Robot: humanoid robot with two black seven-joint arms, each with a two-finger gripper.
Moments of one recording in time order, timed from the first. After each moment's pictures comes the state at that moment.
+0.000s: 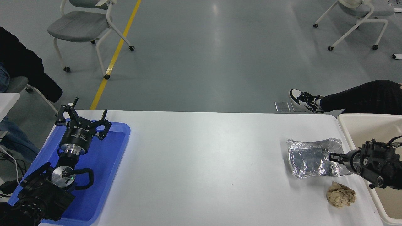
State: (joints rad) left arm -0.63 0.19 -0.89 -0.20 -0.21 -0.79 -0.32; right arm 0.81 -0.46 -0.32 0.45 -0.93 0.13 -0.07
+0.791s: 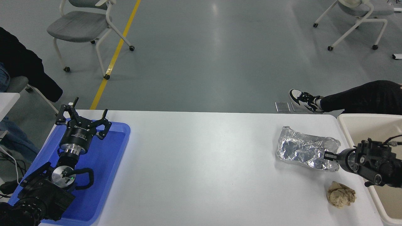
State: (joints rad) left arm -0.63 0.19 -0.89 -0.20 -0.21 -0.79 -0.32; right arm 0.95 -0.60 -0.39 0.69 -0.93 0.15 -0.06
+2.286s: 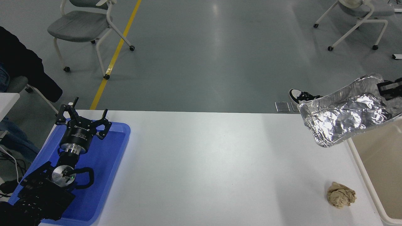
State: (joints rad) left arm -0.64 0.19 -0.89 -0.20 -0.21 -0.79 -0.32; right arm 2.31 -0.73 -1.52 1.30 -0.70 0.52 -0.01
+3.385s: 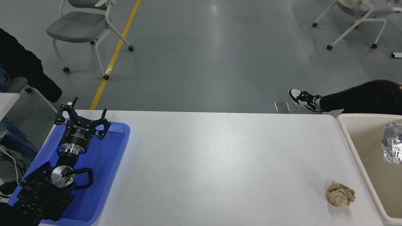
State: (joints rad) left arm -0.63 0.20 -0.89 -0.20 -0.21 -0.79 -0.32; right arm 0.88 -0.80 -0.54 0.30 -0.77 0.17 -0.01
